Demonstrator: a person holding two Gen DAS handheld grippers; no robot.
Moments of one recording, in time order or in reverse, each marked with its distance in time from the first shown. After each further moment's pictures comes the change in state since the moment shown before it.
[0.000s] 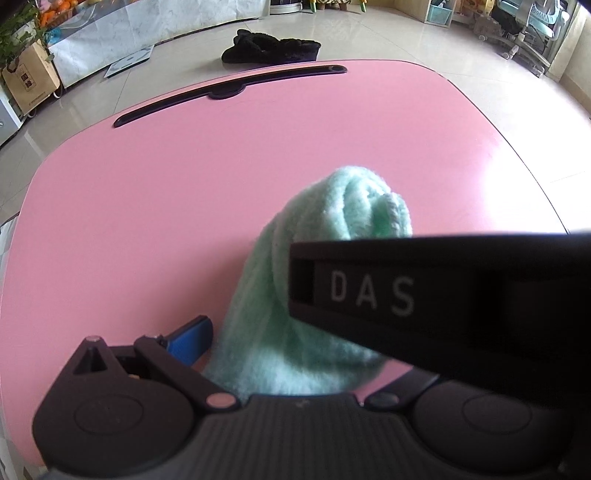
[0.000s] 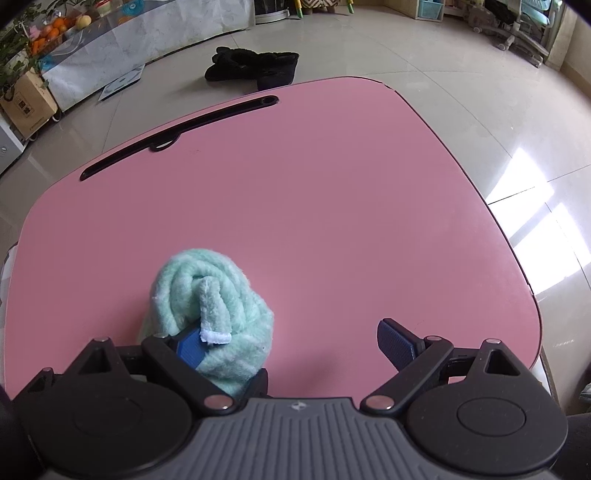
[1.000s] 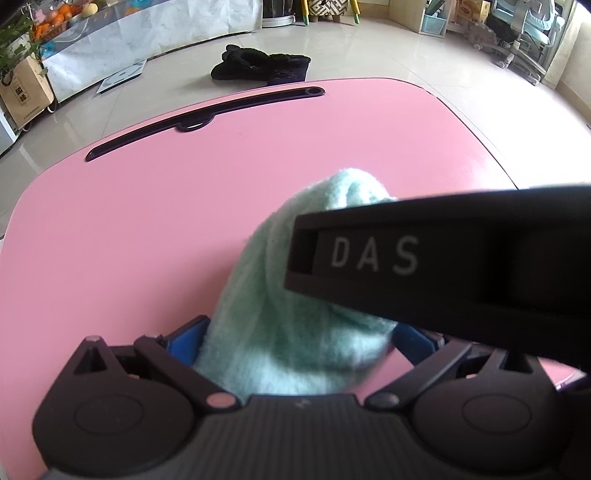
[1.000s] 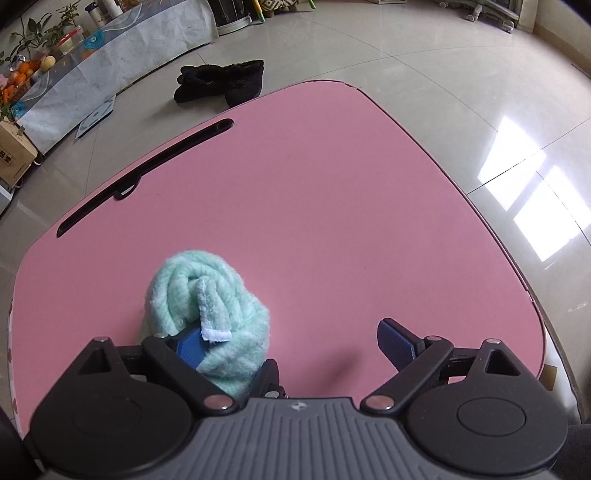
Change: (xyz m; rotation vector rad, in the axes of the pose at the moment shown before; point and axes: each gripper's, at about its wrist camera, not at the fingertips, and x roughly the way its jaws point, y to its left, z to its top) left arm 0.021 -0.029 0.034 0.010 -0.047 -0.004; right arm 0.013 -0.034 0.027 0.154 -0.001 0.017
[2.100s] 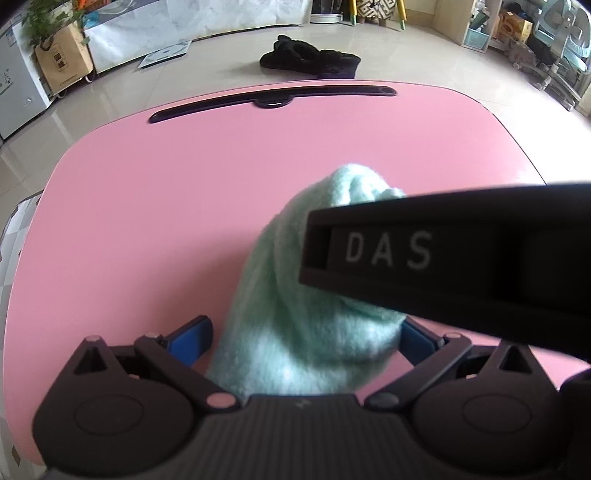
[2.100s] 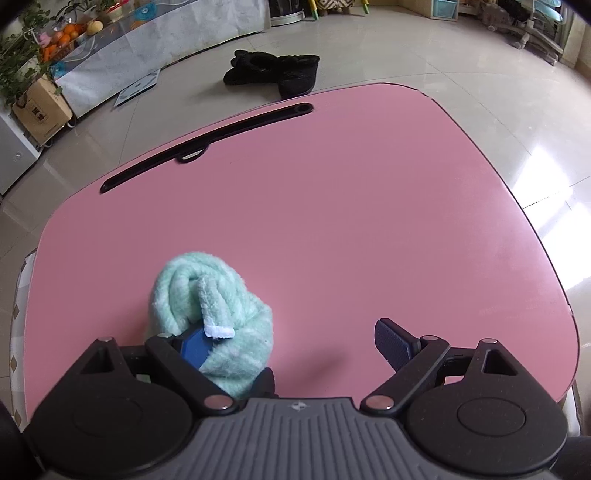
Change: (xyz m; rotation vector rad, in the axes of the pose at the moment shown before) left arm -0.013 0.041 -0.016 -0.121 0.010 0.057; right arm 0.002 0.051 -0.014 -0.138 -0.003 0.044
